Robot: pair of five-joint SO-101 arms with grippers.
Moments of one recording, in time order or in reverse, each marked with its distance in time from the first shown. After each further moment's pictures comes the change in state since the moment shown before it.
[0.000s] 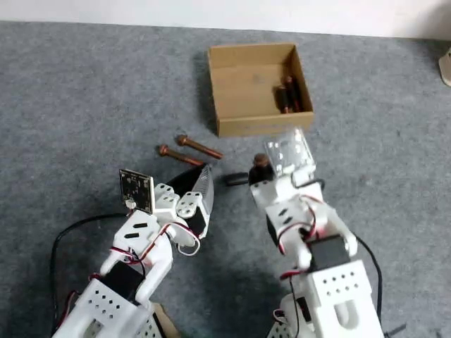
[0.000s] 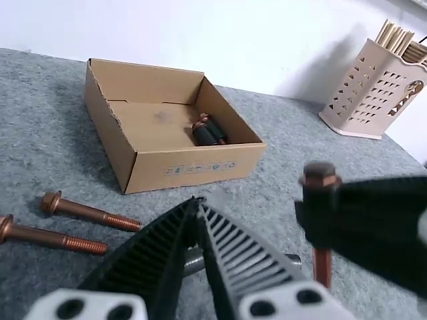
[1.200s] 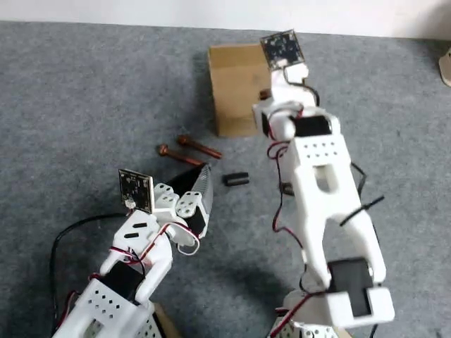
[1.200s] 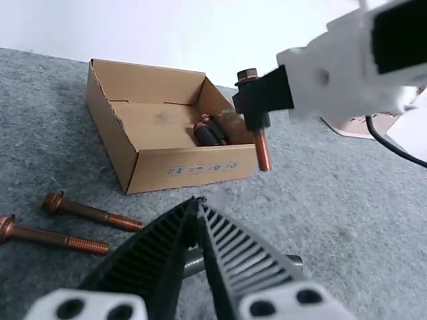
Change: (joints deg) left arm -0.3 0.0 0.0 0.0 0.0; right arm 6.9 59.0 -50.0 0.0 0.0
